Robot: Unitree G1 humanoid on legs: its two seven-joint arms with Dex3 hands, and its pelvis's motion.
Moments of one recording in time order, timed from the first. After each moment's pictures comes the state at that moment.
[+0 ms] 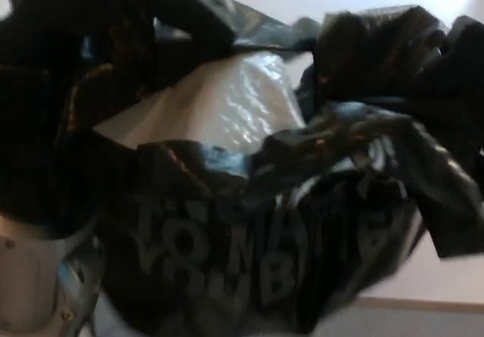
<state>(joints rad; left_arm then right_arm) -0.31 0.06 -0.08 -0.87 -0.02 0.01 -0.04 -0.20 -0.17 0.01 -0.52 -0.15 -0.51 0.08</state>
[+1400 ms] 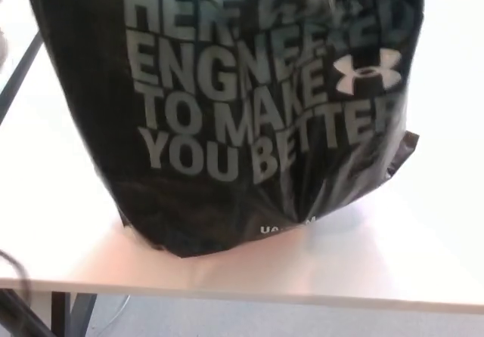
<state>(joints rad) -0.79 0.64 0.06 -0.06 0.20 -0.13 -0.01 -0.91 -0.51 0.01 0.34 -0.33 -0.39 0.06</state>
